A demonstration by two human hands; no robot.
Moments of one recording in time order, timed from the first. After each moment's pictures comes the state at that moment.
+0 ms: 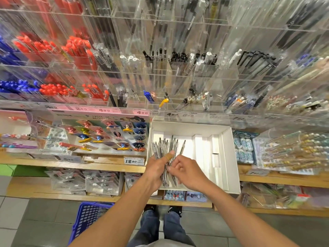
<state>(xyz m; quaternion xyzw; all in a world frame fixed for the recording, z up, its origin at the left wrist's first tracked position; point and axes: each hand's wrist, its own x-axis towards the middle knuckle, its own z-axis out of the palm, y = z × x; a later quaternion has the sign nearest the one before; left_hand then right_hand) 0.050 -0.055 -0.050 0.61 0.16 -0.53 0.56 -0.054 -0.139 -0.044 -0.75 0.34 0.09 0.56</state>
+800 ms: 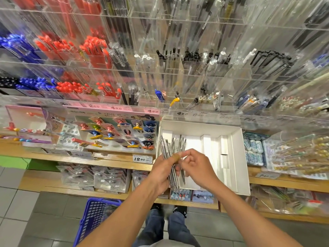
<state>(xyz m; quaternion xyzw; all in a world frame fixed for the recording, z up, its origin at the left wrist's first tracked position) 0.051 -0.037 -0.033 0.56 0.14 -0.57 0.58 -0.049 -0.139 -0.042 -0.72 0.36 0.00 0.59</state>
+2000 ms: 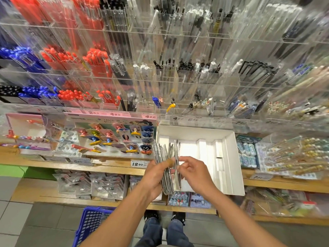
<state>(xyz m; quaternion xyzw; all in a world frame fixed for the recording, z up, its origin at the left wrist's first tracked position) 0.055 -0.020 -0.017 0.54 0.13 -0.56 0.62 -0.058 -0.123 -0.021 -0.70 0.39 -0.03 0.60</state>
